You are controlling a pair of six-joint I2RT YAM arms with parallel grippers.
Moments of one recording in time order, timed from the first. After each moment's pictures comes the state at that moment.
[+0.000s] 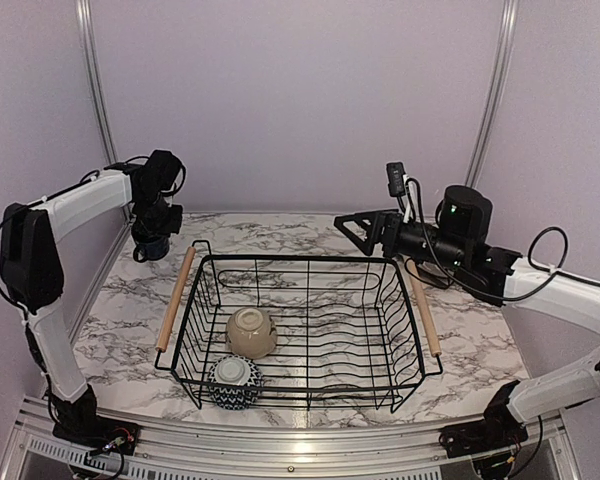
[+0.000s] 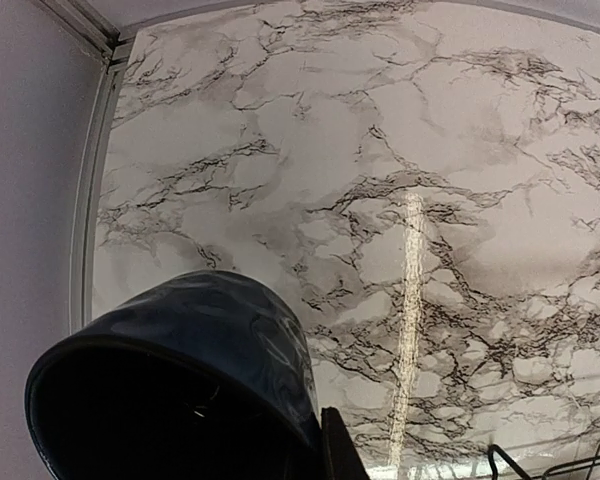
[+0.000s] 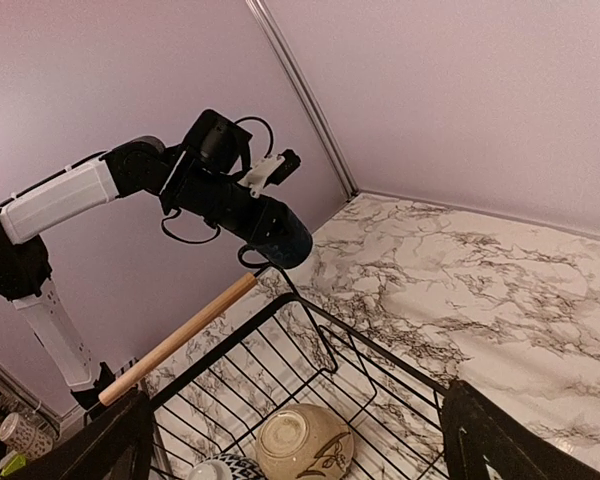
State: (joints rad) left arm -0.31 1.84 1.66 -0.89 -0.29 -0.25; right arm 0.67 1.21 0.88 0.27 -0.36 0.44
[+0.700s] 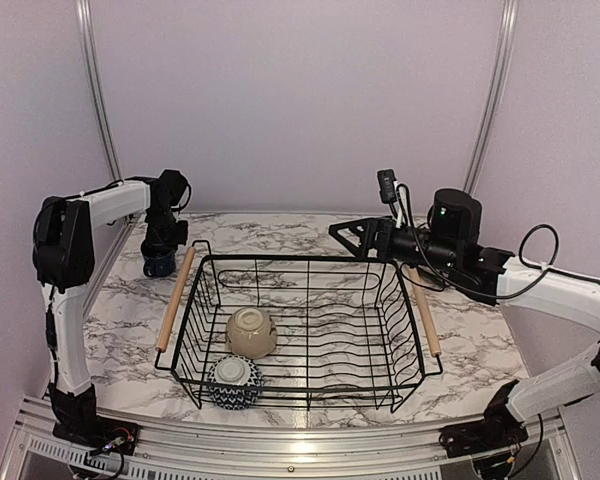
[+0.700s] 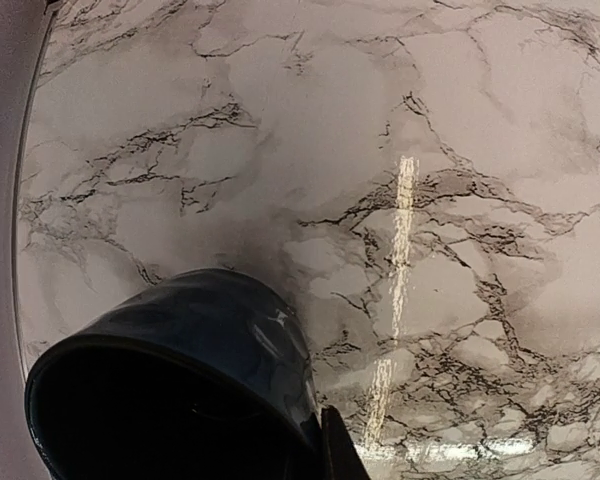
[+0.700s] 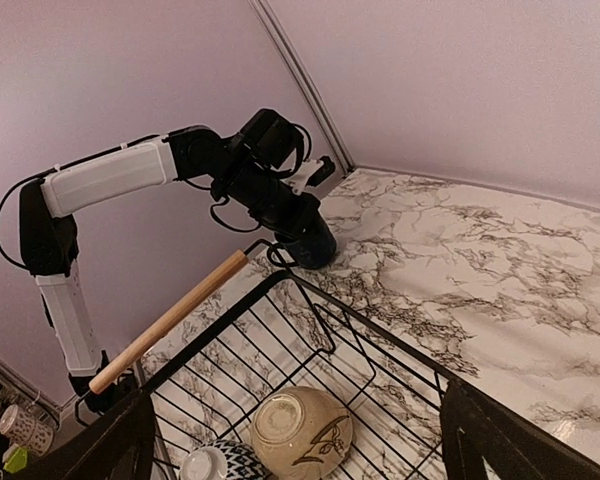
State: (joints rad) left arm -0.24 2.13 1.80 -0.89 -0.22 -0.27; right arm 0.68 1.25 0.89 0.25 -0.37 0.44
